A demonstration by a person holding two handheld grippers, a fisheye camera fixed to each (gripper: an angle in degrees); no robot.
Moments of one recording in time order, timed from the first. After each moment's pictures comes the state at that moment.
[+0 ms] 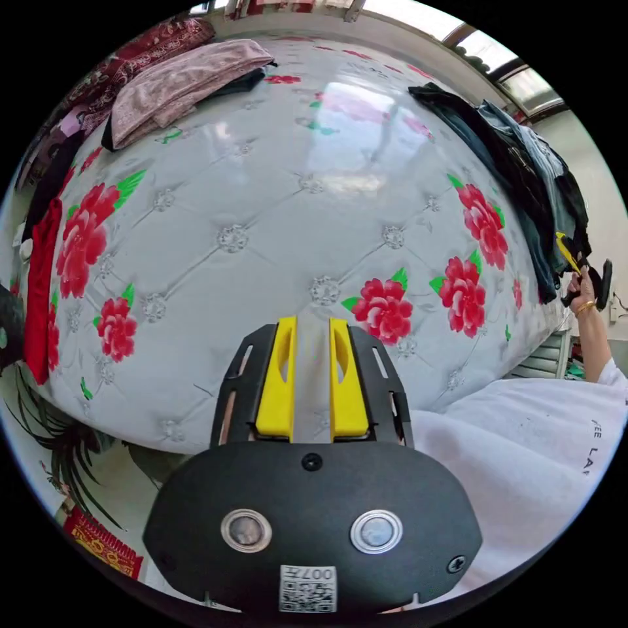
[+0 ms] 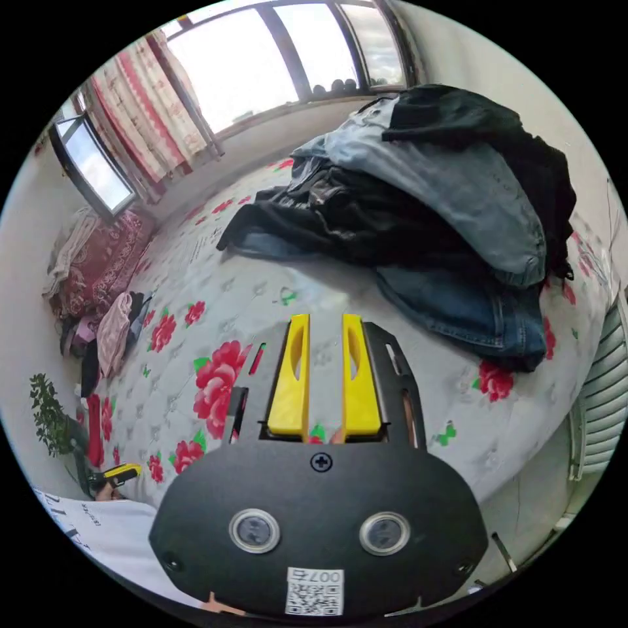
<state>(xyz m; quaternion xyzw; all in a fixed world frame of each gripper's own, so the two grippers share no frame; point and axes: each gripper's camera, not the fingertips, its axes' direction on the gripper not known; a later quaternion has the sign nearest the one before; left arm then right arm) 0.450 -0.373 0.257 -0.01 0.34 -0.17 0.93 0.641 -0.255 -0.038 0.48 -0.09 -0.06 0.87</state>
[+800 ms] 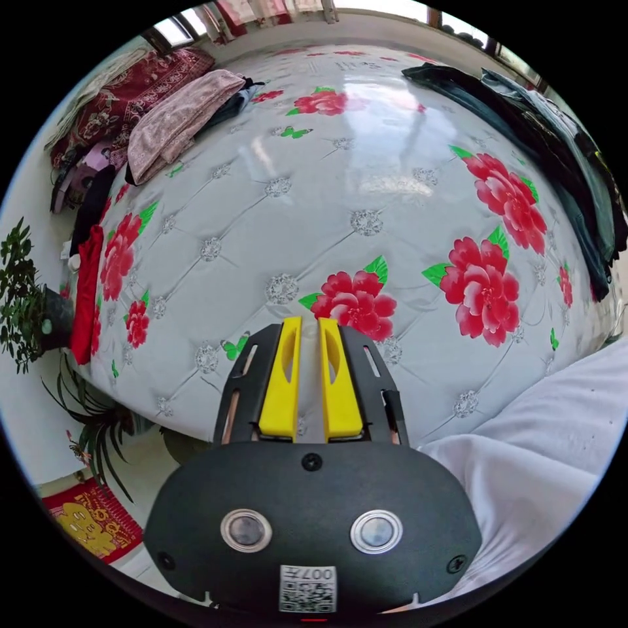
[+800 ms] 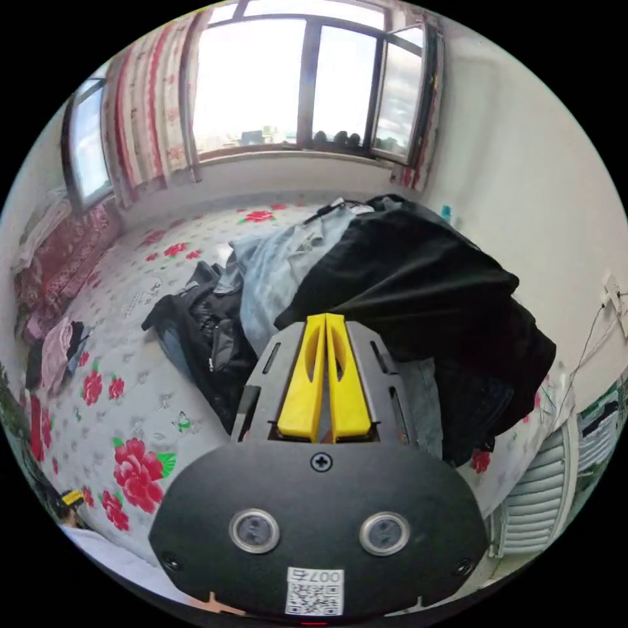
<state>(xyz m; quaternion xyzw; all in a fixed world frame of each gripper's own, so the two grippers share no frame) 0.572 -0.404 0.194 -0.01 0.19 -0.18 0.96 0.625 -0.373 -0.239 0.56 0.06 -0.12 0.81</state>
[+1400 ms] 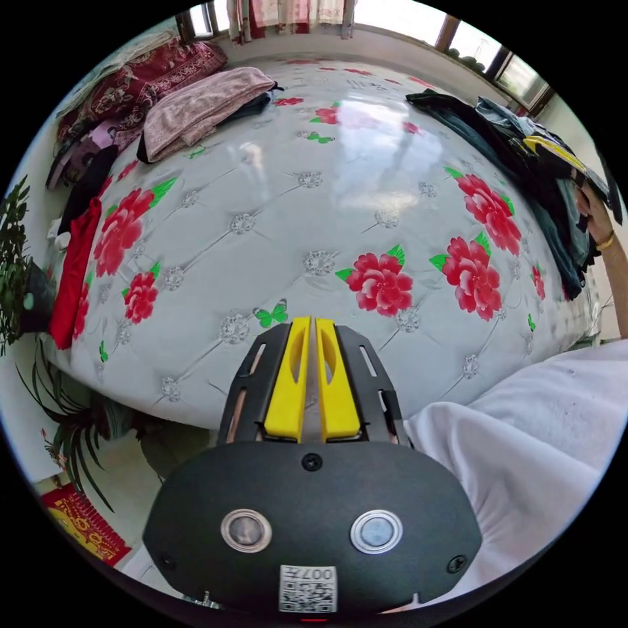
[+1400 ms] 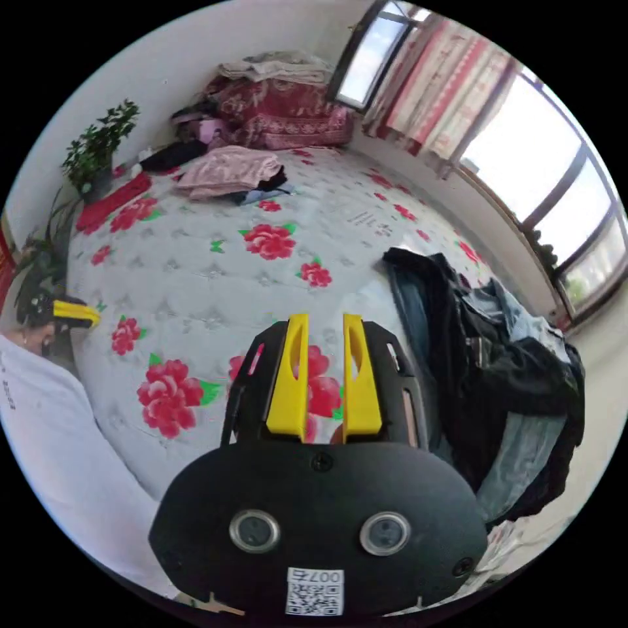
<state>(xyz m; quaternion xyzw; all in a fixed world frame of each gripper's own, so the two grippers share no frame) 0.529 -0.336 0.186 0.03 0.25 -0.20 0.95 0.330 -0.234 -0.028 0.46 0.14 -0.46 0.75</state>
